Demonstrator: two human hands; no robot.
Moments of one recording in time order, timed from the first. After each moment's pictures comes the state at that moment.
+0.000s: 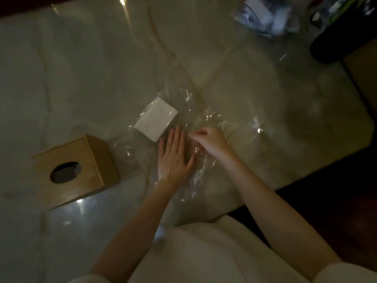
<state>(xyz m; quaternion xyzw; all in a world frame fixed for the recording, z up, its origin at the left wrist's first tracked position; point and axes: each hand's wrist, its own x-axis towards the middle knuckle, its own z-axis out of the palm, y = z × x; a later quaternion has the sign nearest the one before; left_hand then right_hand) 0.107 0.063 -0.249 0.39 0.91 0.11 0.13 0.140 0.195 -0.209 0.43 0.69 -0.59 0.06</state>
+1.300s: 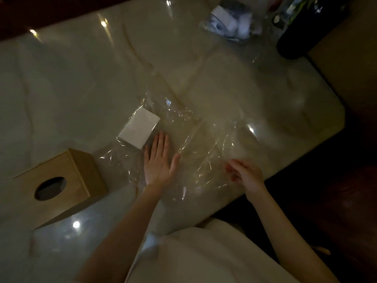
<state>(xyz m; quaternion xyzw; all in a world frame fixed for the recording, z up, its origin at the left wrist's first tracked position) 0.106 0.060 -0.251 0.38 0.90 0.14 0.14 0.290 0.197 -0.208 0.61 0.43 -0.65 -0.14</state>
